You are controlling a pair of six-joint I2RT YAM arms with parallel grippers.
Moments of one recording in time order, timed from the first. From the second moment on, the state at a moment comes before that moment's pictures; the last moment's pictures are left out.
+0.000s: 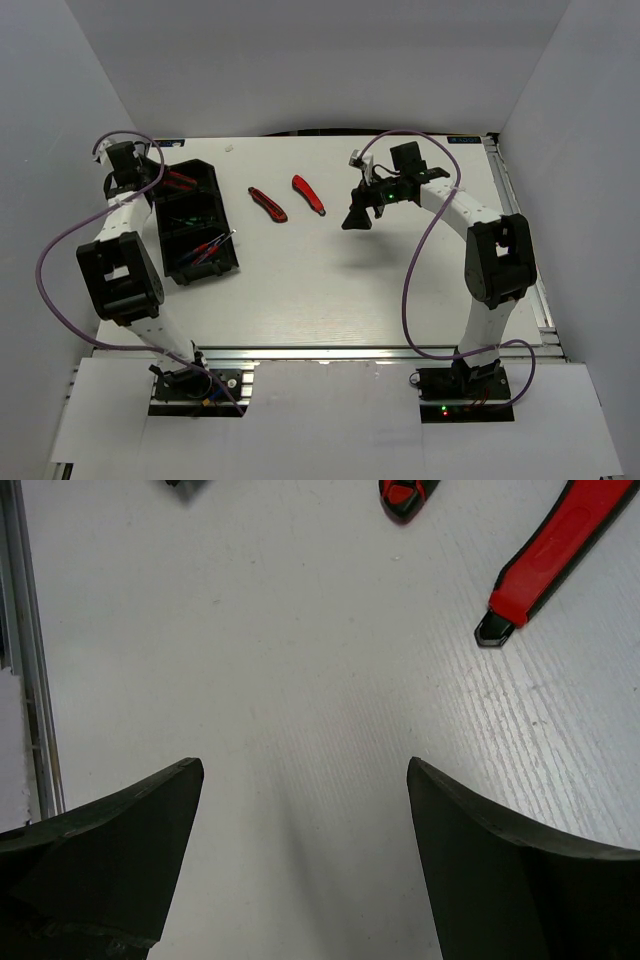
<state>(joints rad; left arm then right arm) 0.30 1.75 1.32 -0.06 0.05 -0.80 0.36 1.88 1.45 -0.46 -0.92 -0.42</state>
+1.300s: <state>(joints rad) 0.34 1.90 1.38 -0.03 0.10 -0.83 0.45 2.13 1.75 -0.47 -0.54 -0.27</state>
